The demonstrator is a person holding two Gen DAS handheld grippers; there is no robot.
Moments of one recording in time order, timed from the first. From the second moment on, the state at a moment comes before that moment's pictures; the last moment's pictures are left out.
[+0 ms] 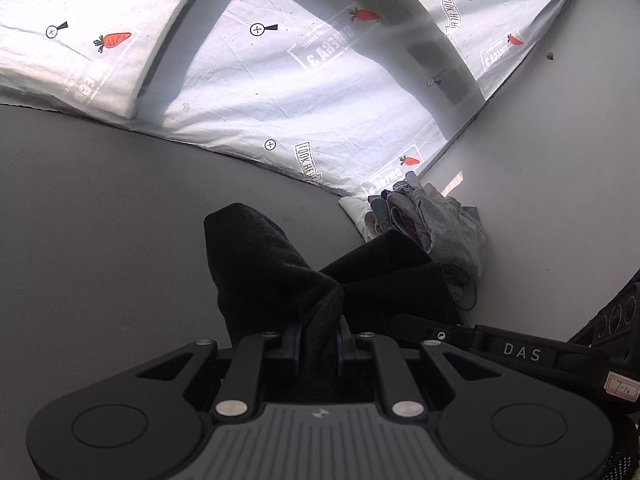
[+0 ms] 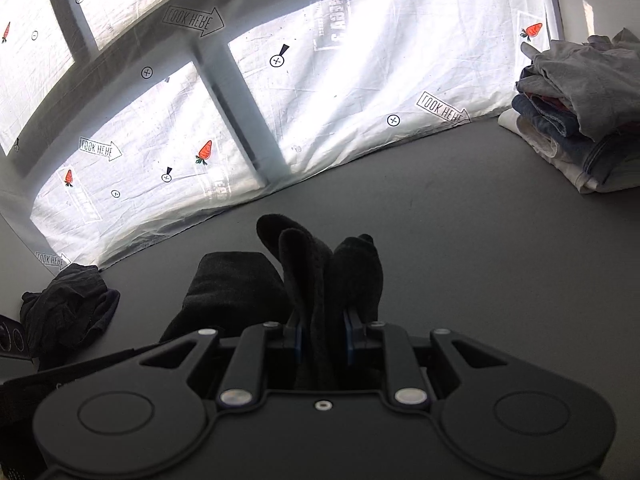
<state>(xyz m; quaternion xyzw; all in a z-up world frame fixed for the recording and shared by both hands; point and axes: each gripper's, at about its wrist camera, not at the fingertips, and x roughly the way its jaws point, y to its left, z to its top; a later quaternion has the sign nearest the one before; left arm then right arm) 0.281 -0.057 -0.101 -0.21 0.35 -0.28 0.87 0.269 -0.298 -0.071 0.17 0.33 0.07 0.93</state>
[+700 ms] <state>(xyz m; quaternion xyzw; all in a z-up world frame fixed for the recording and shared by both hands) 0.258 -0.413 -0.073 -0.22 0.31 -0.23 0.90 0.242 -0.632 -0.045 0.19 0.25 0.15 0.94</state>
